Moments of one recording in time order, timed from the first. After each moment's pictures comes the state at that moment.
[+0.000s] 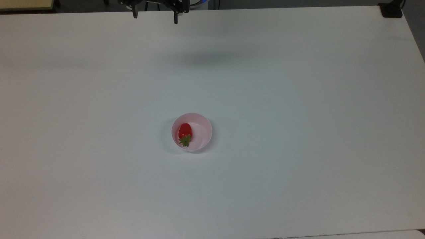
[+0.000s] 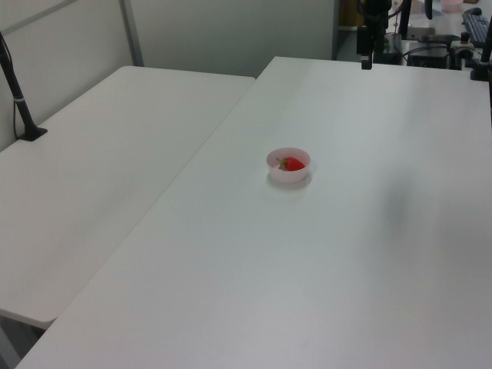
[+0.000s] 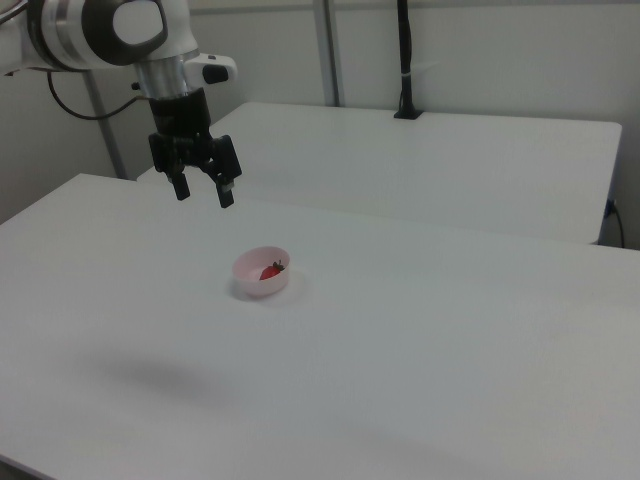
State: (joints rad) arm 0.06 0.03 -0.06 -1.60 -0.09 1.57 0.07
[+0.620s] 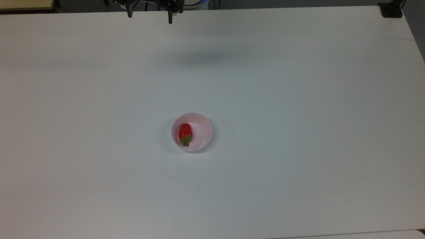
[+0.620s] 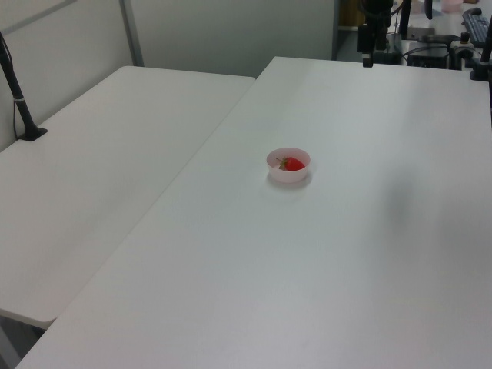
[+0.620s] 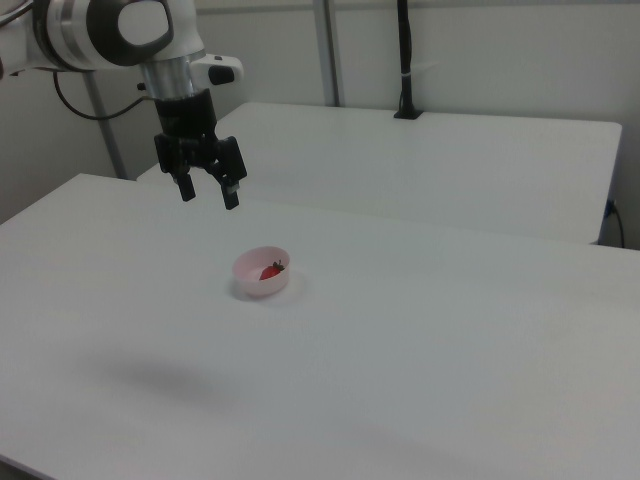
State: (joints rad) arm 0.04 0.03 -0.06 -1.60 -0.09 1.57 0.07
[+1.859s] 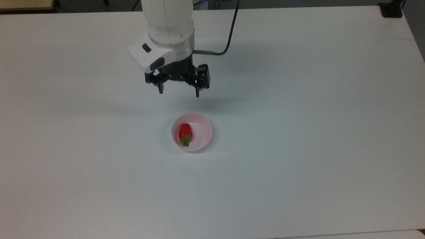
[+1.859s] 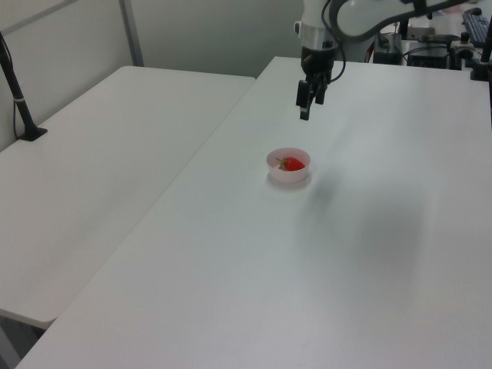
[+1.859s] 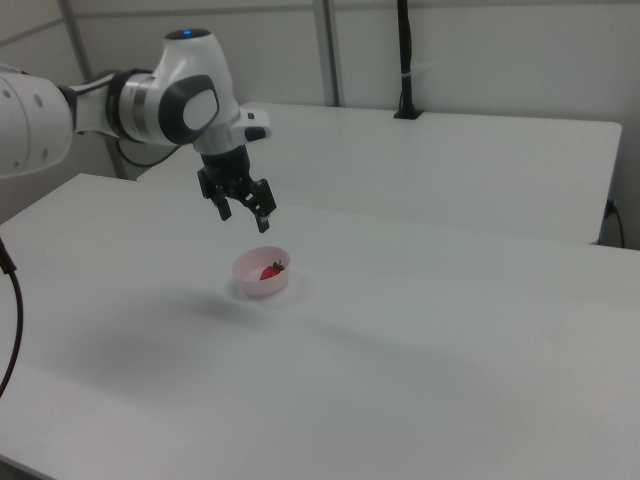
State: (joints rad) arm 0.09 0.33 -0.05 -1.56 0.00 1.98 0.14
